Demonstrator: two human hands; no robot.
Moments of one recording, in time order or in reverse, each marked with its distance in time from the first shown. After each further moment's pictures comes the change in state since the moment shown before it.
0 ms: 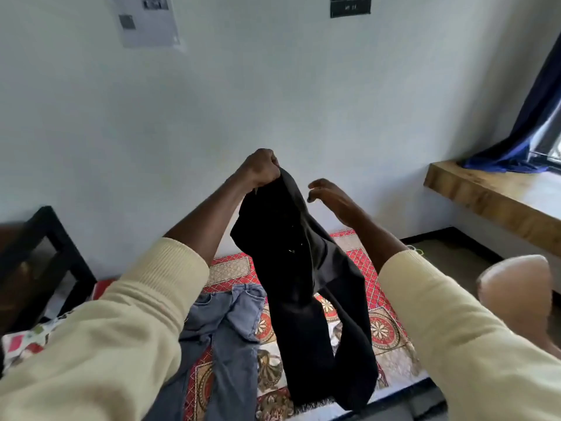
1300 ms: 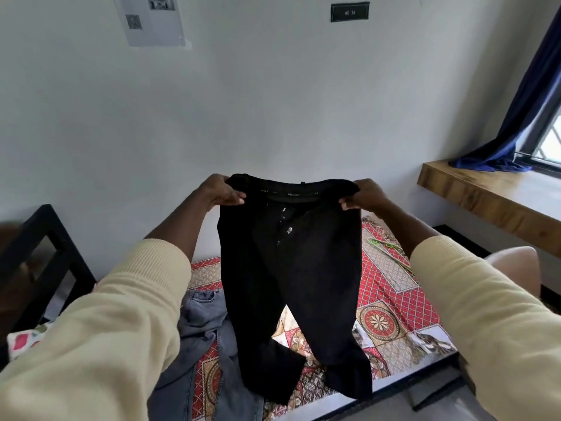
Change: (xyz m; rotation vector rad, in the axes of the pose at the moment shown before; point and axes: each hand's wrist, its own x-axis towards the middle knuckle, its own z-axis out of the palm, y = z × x) left_hand -0.026 -0.128 -0.048 -0.576 -0.164 -0.355; right_hand 0.002 0.029 -0.044 -0.298 0.184 0.063
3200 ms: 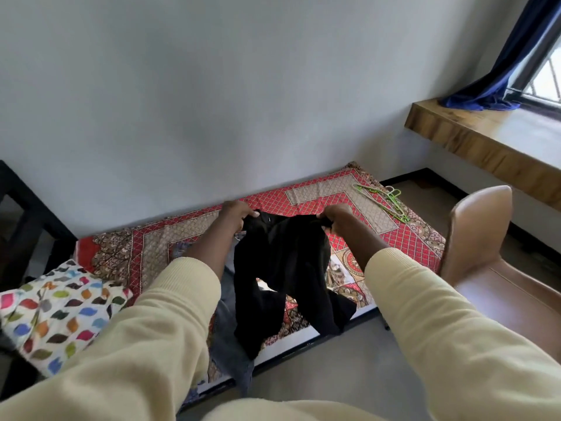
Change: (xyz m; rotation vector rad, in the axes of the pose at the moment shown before) left_hand 0.064 -0.197 0.116 -0.028 0.058 -0.445; right_hand -0.075 0.082 0.112 0.528 0.019 0.601
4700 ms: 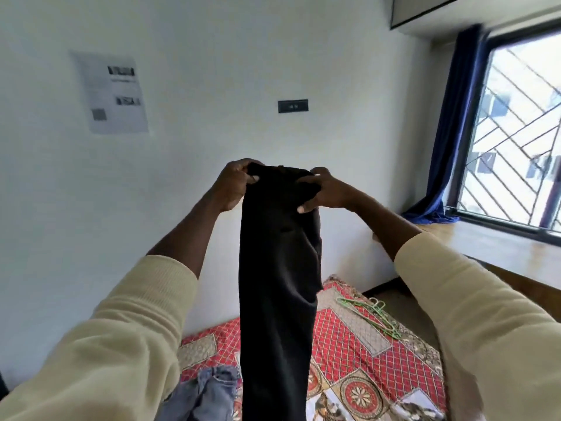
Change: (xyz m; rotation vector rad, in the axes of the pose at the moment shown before) left_hand -0.230 0.316 -0.038 -0.088 -0.330 1.165; right_hand -0.133 -0.282 -0.084 -0.866 0.017 -0.983
